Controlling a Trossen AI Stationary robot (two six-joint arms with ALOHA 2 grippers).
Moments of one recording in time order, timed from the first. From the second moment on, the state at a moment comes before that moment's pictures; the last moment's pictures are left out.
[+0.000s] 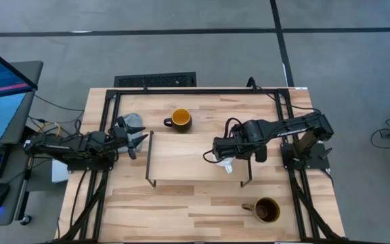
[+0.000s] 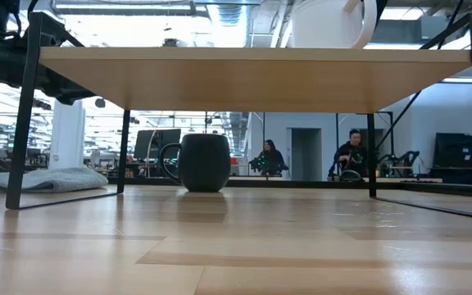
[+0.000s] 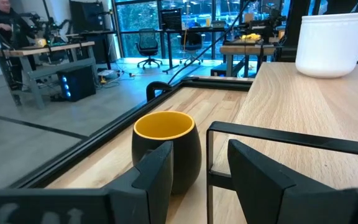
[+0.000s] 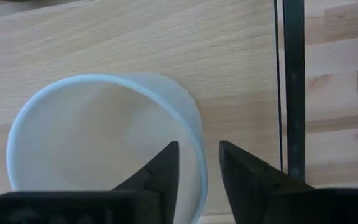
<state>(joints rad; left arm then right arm) -0.07 0.10 0.03 0.01 -0.48 0.00 0.24 1.75 1.81 -1.57 0.10 1.89</state>
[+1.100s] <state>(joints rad) -0.07 0.10 0.03 0.01 -0.48 0.00 0.26 1.75 2.06 -1.51 0.32 1.69</state>
